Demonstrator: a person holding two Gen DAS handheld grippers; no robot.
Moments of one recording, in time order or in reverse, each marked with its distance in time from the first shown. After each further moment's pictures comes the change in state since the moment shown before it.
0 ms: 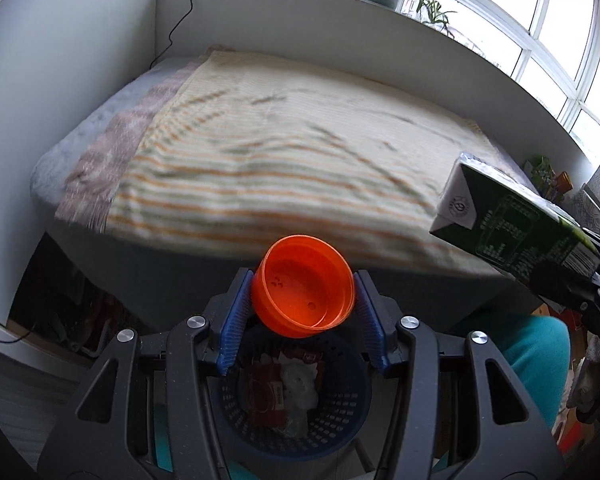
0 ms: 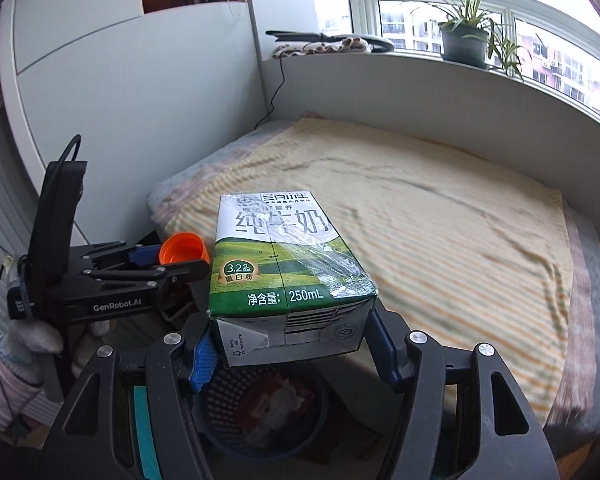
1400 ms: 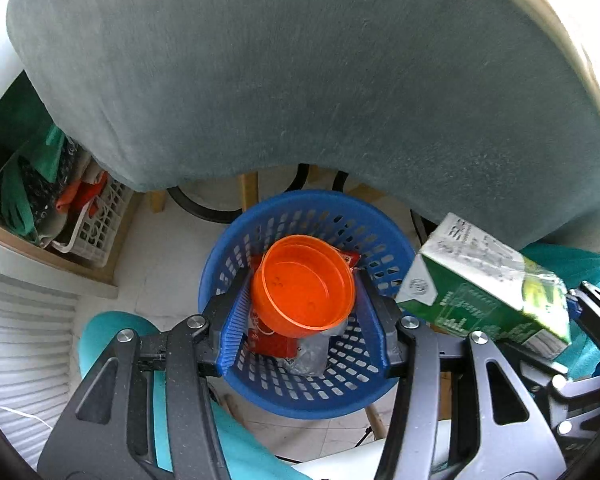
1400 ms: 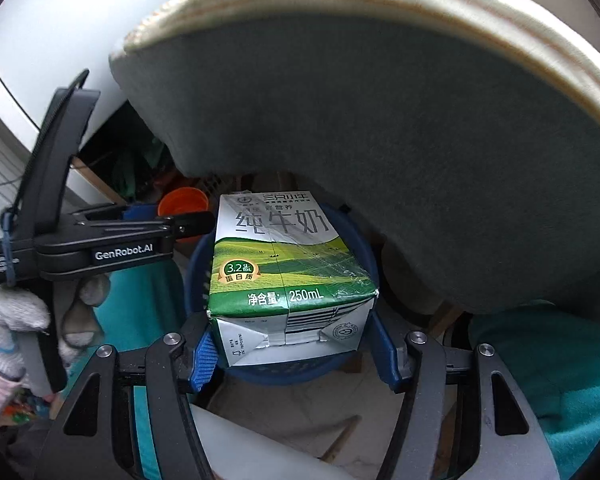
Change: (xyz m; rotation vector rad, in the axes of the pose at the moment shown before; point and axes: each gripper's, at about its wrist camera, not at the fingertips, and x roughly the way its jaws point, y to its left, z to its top) left arm 0.109 0.042 -0.116 -0.138 0.318 0.057; right arm 0.115 0.031 -0.132 0.088 0.383 -0.018
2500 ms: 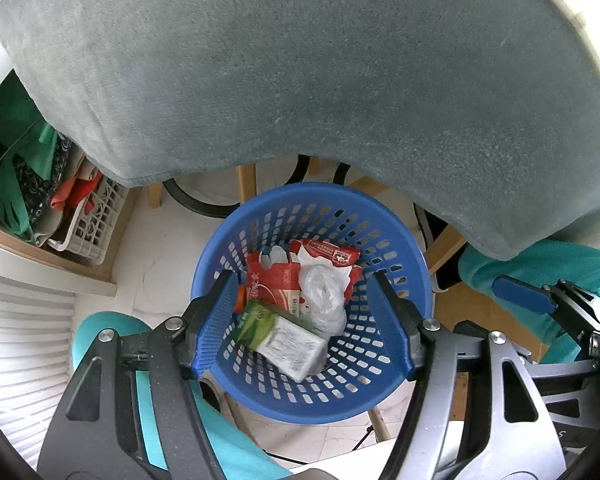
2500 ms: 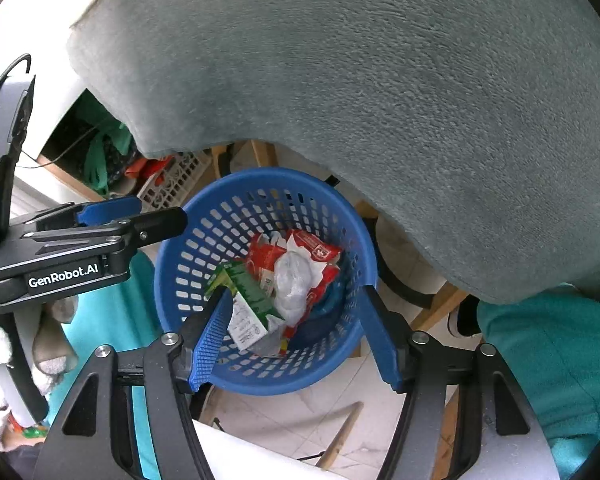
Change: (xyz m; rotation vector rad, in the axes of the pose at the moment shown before) left arm 0.011 -0.003 0.002 0.013 0.017 -0.001; right arm 0.052 -0.010 0.010 0.070 0.090 -0.029
